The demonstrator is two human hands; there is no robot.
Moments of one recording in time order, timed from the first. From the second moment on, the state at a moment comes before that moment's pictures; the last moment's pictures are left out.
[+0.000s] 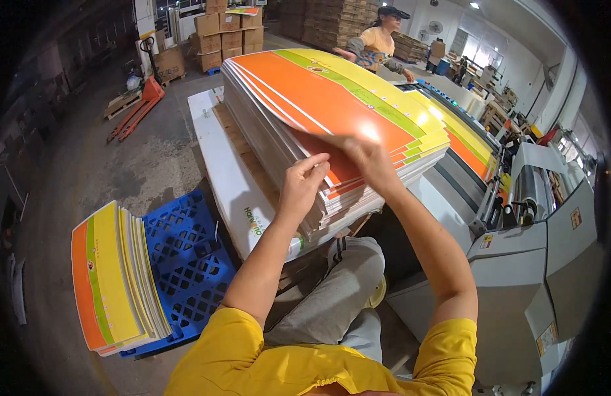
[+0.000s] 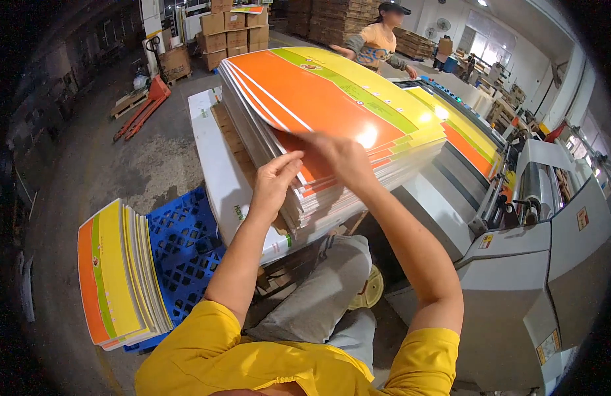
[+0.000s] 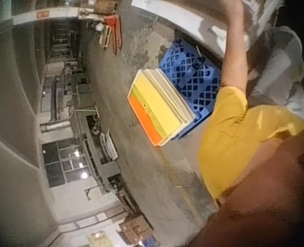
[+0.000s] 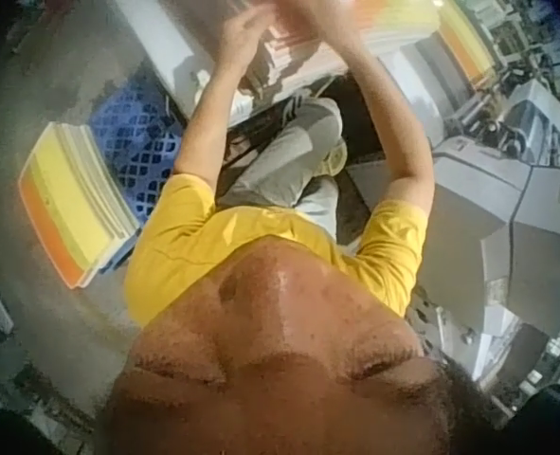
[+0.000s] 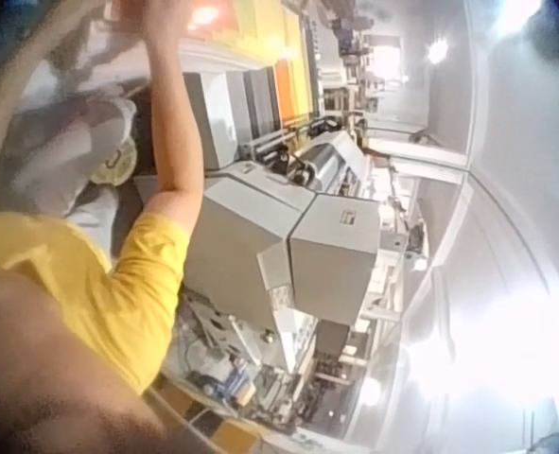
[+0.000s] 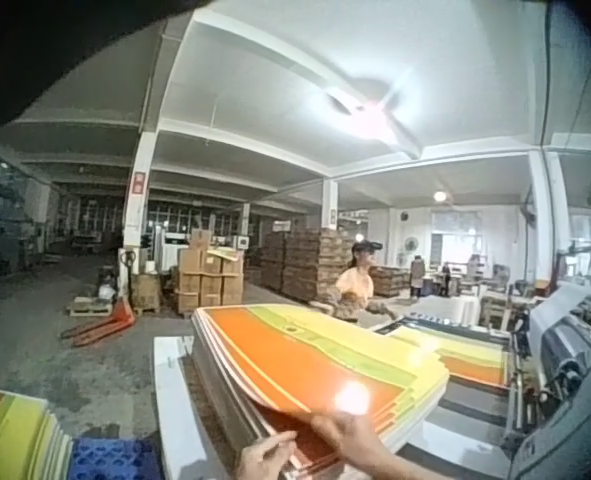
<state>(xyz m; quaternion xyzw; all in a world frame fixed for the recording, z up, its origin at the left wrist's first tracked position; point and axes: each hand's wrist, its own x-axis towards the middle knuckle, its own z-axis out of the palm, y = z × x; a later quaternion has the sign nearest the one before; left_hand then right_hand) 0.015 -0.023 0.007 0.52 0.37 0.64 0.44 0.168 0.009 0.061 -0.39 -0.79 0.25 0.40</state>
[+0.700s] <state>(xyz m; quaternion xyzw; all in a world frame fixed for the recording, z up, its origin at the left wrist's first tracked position) 0.011 -0.018 -0.003 0.39 0.29 0.70 0.52 0.170 0.000 0.053 -0.38 -0.87 -0.04 0.32</state>
